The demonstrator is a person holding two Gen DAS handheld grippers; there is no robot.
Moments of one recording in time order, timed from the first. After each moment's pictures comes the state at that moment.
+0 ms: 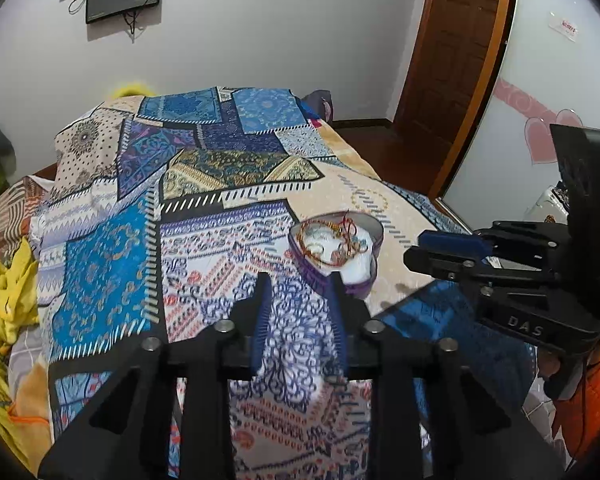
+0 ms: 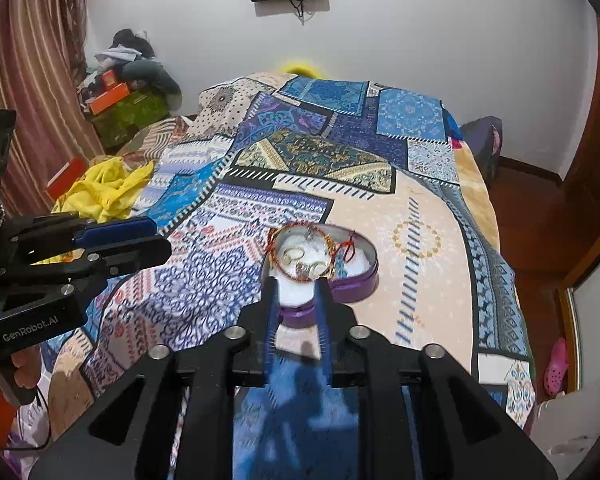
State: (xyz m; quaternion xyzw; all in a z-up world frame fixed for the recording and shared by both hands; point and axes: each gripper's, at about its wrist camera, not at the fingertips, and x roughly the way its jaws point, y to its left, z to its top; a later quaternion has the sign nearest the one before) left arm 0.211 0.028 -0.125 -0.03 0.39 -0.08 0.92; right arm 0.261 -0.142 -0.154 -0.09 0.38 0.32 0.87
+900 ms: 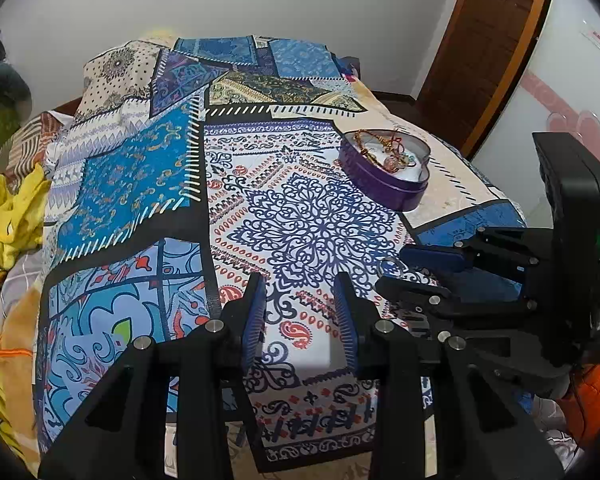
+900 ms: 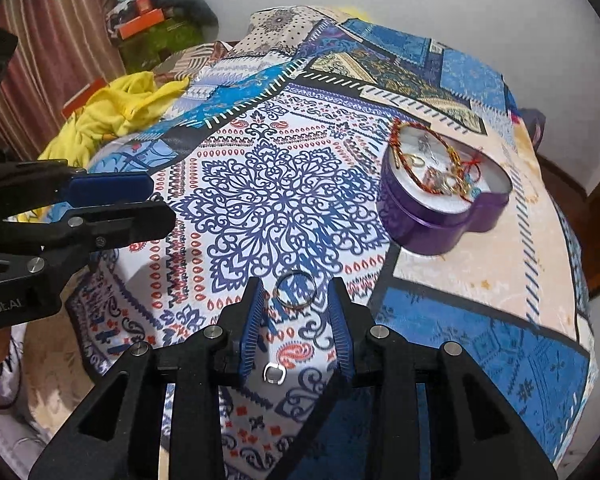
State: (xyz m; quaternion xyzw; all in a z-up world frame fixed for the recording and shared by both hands) left arm 0.166 0.070 -0.180 -0.07 0.45 -0.05 0.89; right arm 0.223 -0.076 -0.223 -0.18 0.42 0.35 0.81
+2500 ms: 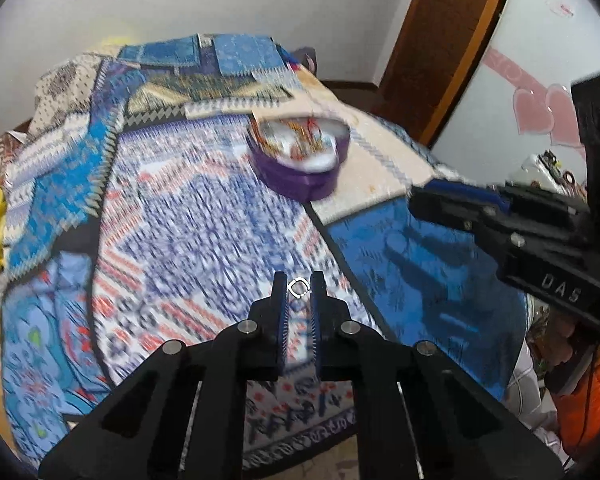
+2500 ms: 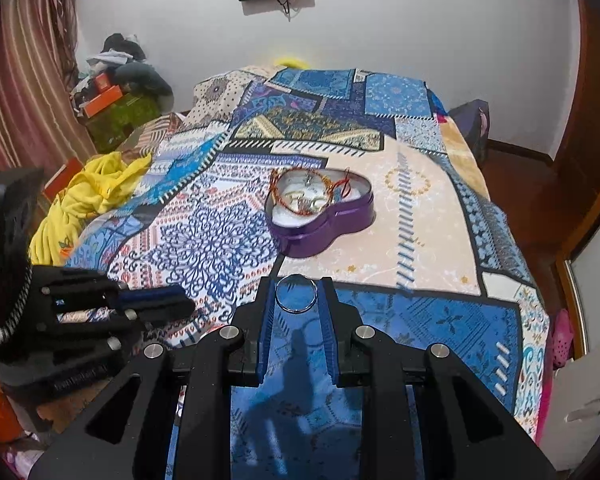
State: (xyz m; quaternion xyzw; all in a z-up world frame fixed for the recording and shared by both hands) left arm 0.178 0.003 -0.175 -0.05 0.44 -0.11 0.89; right arm 0.226 -0.165 -0.173 -0.06 0.37 0.30 0.88
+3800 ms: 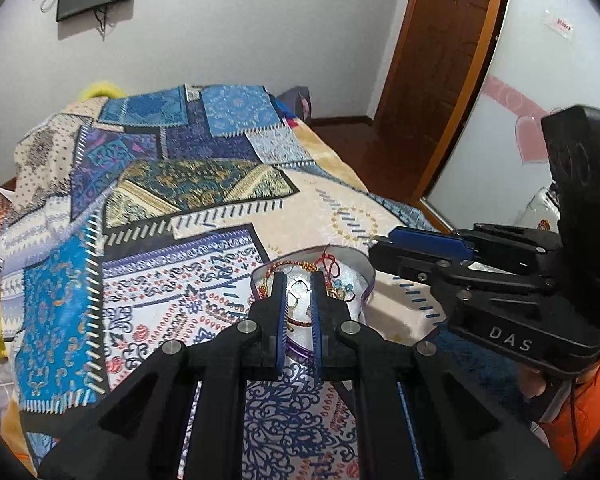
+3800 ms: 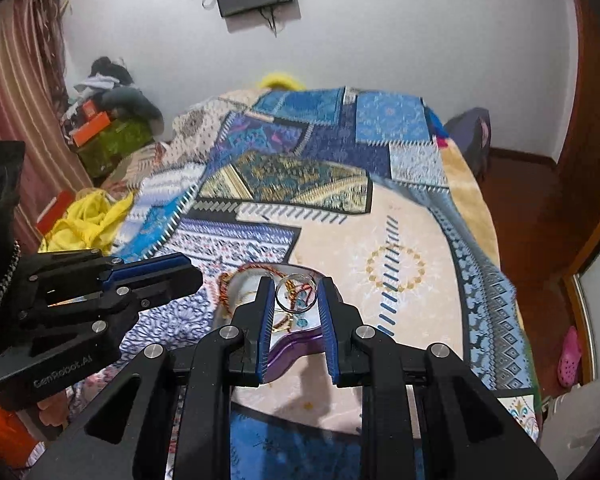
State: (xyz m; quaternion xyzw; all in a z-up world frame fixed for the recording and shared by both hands) left arm 0.285 0.005 -0.150 -0.03 0.39 -0.13 0.91; right arm 0.318 -0.148 -0.164 -0.04 0.37 0.30 0.88
